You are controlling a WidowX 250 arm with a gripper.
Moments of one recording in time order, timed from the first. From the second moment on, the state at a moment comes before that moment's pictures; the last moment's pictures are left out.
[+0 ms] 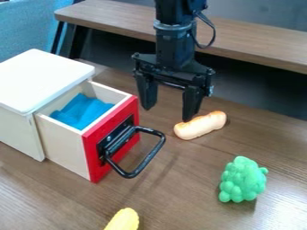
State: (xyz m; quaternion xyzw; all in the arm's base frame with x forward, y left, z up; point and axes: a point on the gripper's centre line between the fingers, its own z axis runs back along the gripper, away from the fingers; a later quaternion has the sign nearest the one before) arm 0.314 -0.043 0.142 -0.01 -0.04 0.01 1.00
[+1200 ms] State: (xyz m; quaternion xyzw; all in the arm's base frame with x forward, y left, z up) arm 0.312 0.009 0.091 0.02 0.01 0.04 1.00
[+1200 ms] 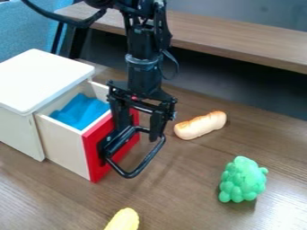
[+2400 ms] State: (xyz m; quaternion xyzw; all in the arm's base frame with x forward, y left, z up) arm 0.302 0.059 0.079 0.18 0.06 0.06 0.98
